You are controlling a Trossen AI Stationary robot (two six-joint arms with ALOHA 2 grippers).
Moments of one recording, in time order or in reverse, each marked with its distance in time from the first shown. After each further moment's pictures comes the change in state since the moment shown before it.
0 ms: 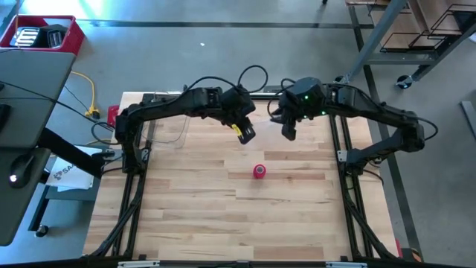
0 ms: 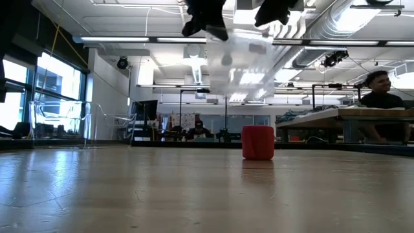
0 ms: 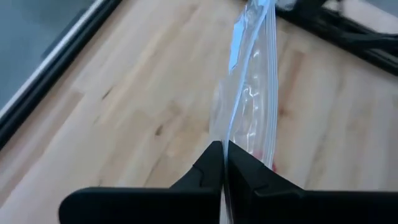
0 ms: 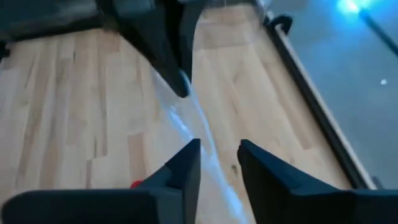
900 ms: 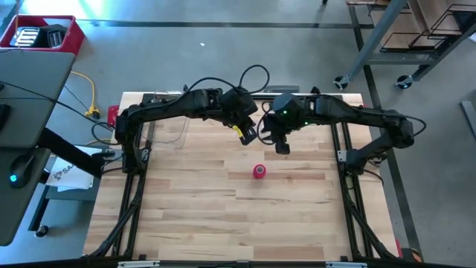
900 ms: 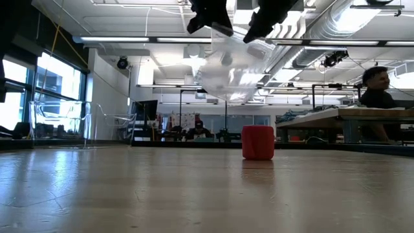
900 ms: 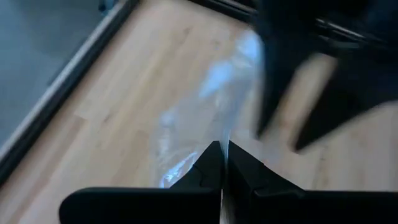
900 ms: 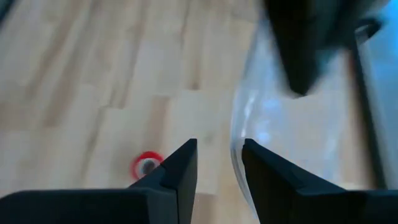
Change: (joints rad) left arm -0.013 0.000 0.000 0.063 -0.031 0.060; right arm 0.082 0.135 -0.051 0.030 -0.108 -0.243
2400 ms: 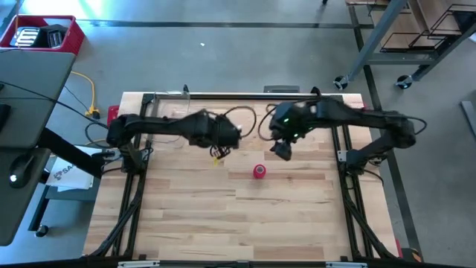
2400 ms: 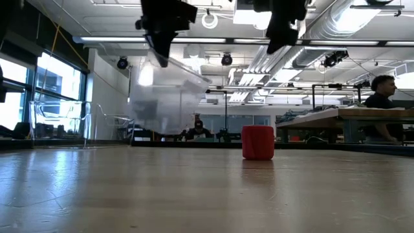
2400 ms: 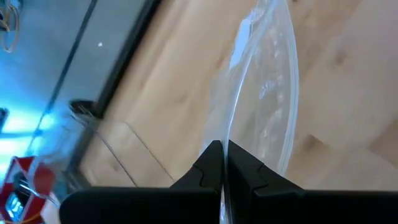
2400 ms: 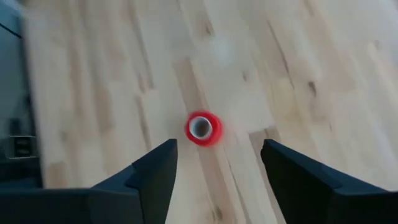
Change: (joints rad) left arm -0.185 -0.075 -0.265 -0.455 -0.503 -0.284; right arm 0.055 -0.006 0.000 -0.191 0.015 0.501
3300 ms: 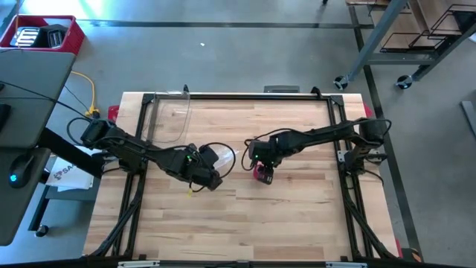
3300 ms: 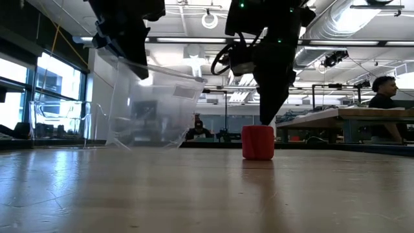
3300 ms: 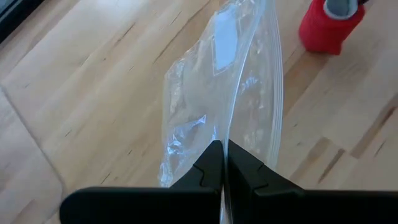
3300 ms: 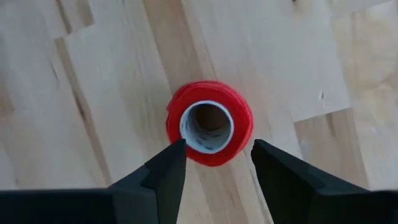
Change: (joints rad) left arm -0.296 -0.215 -0.489 0.445 0.024 -0.385; right arm 0.129 0.336 -0.160 0.237 0.081 0.089
